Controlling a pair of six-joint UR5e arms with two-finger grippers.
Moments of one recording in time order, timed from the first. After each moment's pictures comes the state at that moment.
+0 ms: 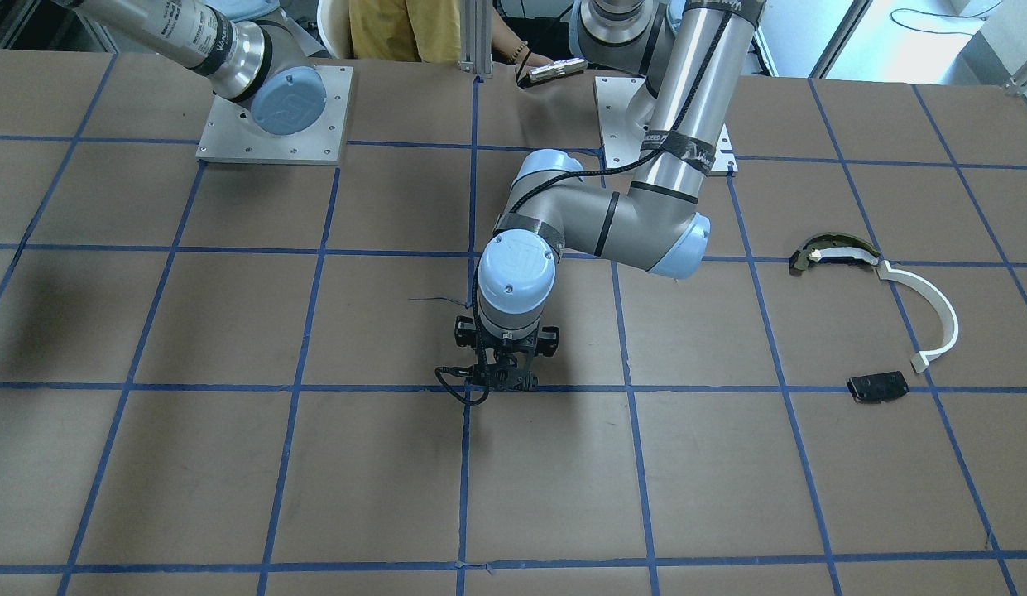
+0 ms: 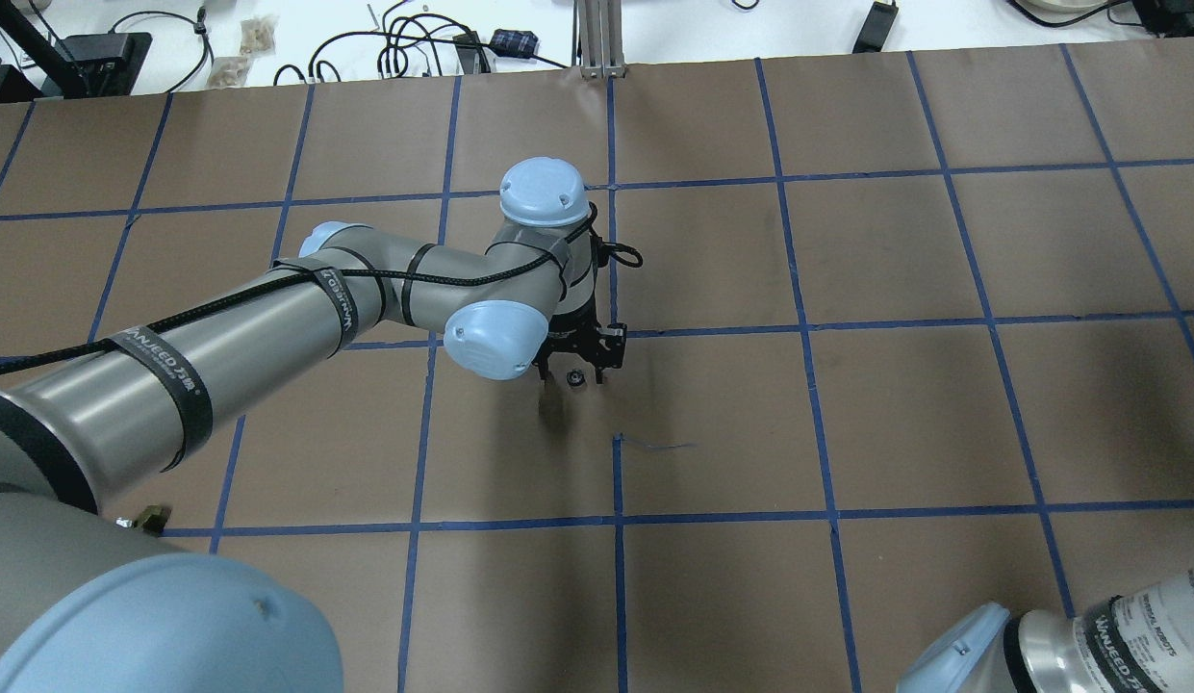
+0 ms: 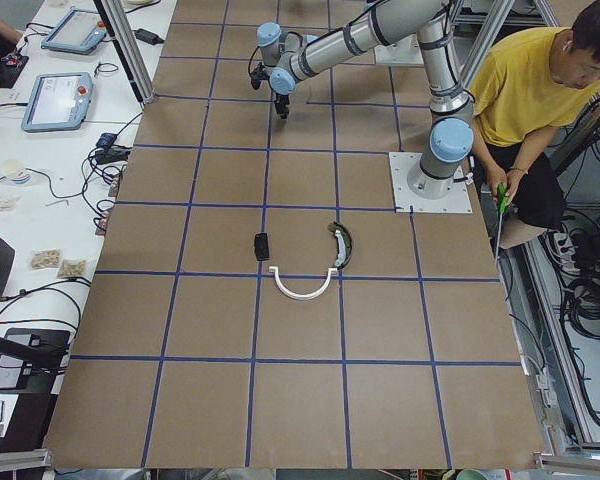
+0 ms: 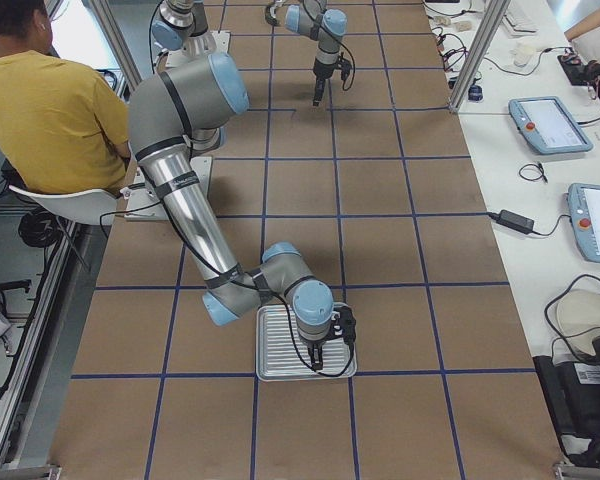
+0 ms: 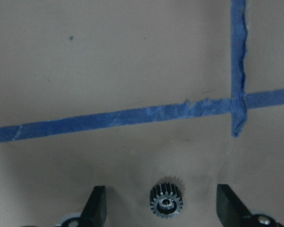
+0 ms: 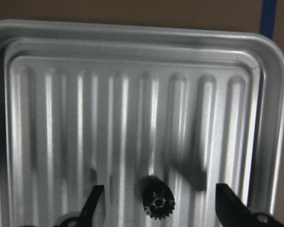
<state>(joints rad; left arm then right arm) -1.90 -2.10 -1.74 -1.02 1.53 -0.21 0.53 -0.93 1.56 -2.27 -1.56 -1.13</state>
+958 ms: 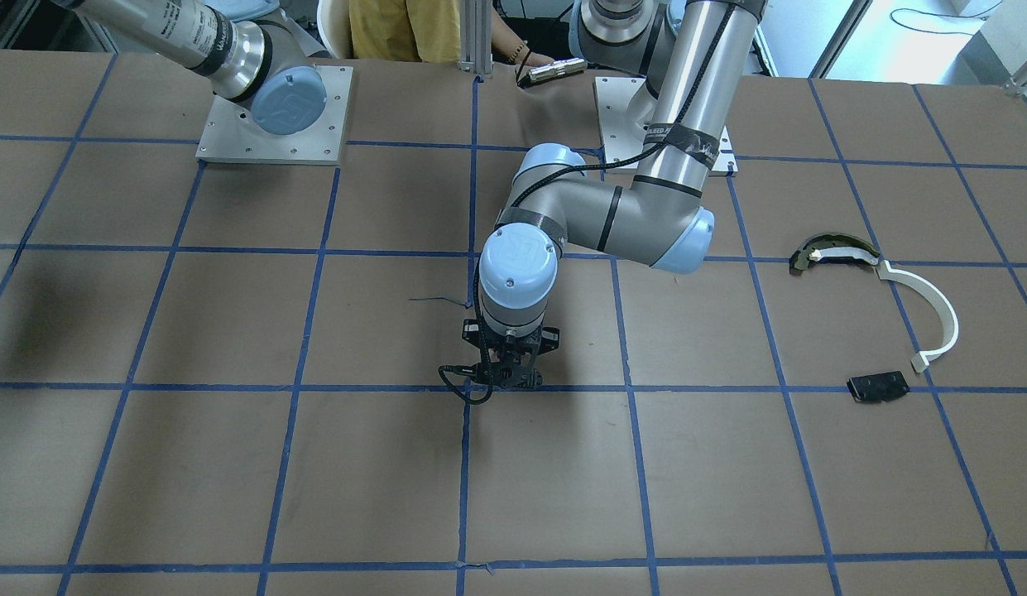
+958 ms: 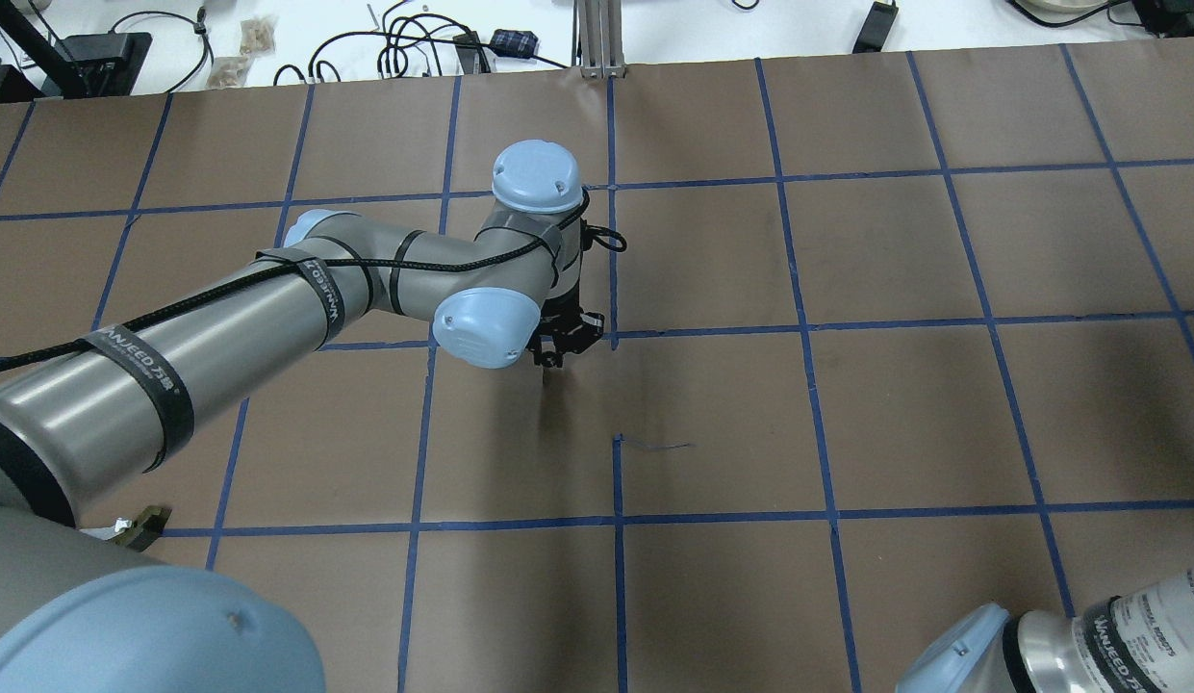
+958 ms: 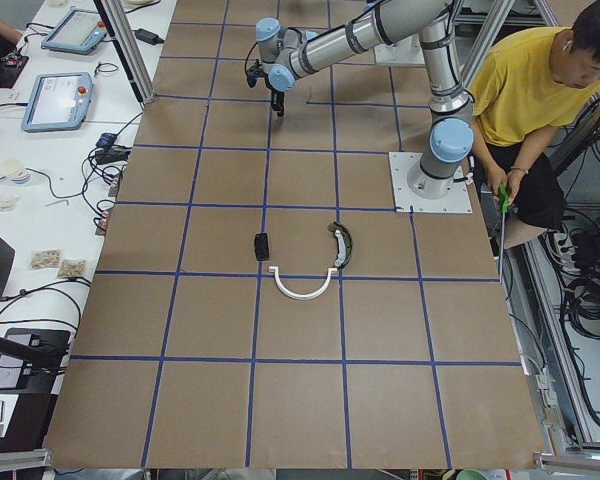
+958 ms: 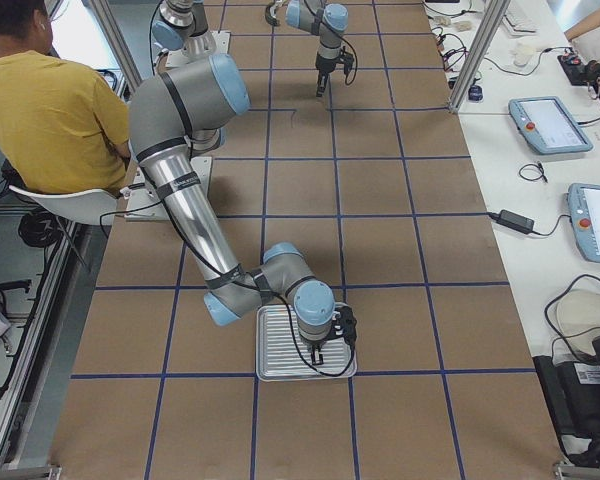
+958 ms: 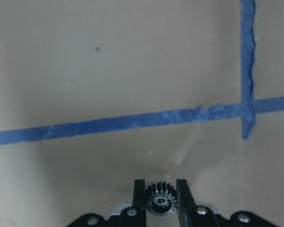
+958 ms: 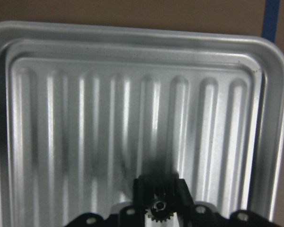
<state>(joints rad) -1.87 -2.07 -1.72 -1.04 1.66 -0.21 0.54 -0.93 1.55 -2.27 -1.57 -1.13</state>
